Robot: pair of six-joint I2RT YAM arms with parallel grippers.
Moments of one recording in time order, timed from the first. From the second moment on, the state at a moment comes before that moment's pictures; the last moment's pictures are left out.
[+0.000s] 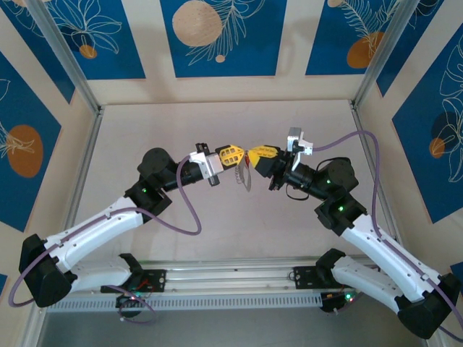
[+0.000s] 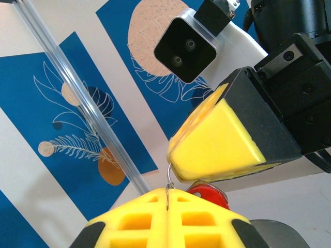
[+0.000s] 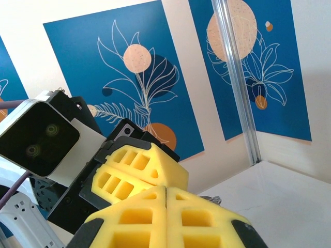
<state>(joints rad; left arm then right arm) -0.84 1.14 0.94 0.43 0.45 0.42 0.64 0.83 0.79 0.32 -0.48 0.43</state>
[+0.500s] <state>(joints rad) -0.84 1.14 0.94 0.43 0.44 0.42 0.62 0.84 0.79 0.32 -0.47 0.43</state>
